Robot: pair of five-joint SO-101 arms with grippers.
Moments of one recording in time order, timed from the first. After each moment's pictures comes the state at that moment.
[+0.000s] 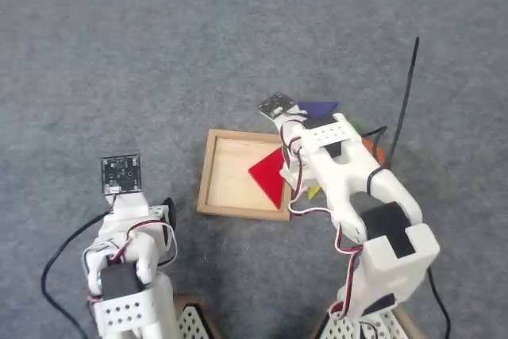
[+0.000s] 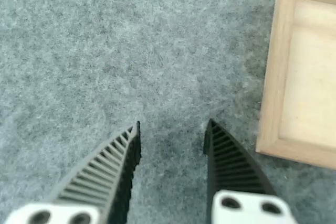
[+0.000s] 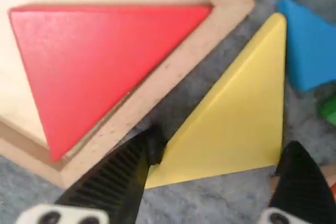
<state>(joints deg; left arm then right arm) -19.4 -102.9 97.0 72.0 -0.4 -22.2 12.9 24.8 61.5 17.7</state>
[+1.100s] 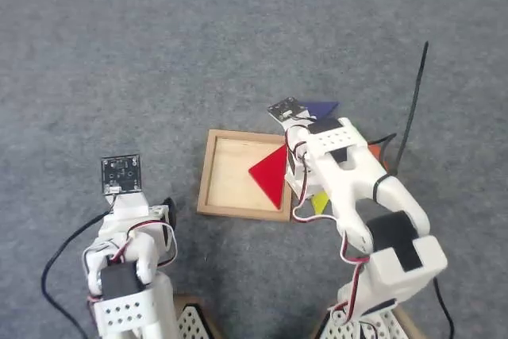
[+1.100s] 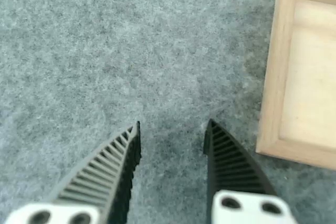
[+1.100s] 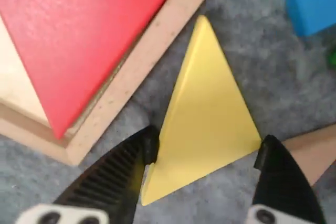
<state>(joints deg) -19.4 -102.9 97.0 72.0 -0.4 -21.7 6.7 30.1 64.6 13.1</state>
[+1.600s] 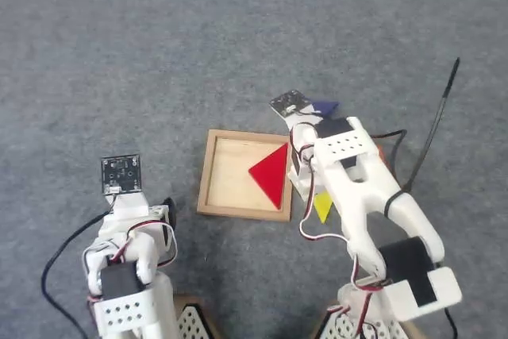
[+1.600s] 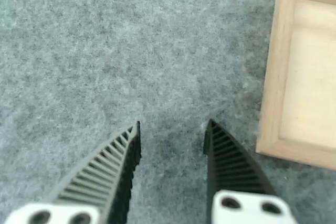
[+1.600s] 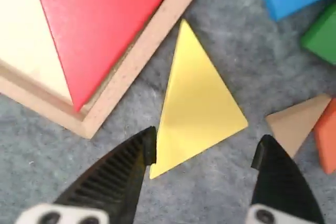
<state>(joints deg) -19.4 -102.9 97.0 72.0 -0.4 -21.8 -2.7 32.1 68.6 13.1</state>
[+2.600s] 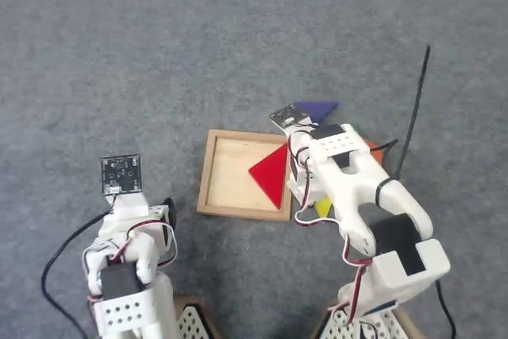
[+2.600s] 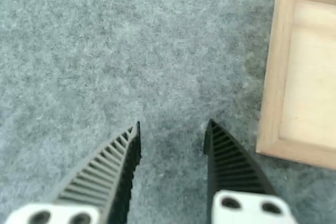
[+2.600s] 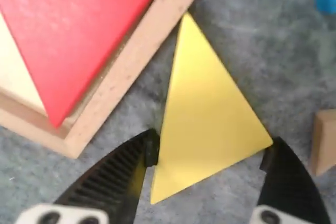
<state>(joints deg) -19.4 -102.9 97.0 72.0 -0.4 -21.2 7.6 32.5 62.9 13.2</state>
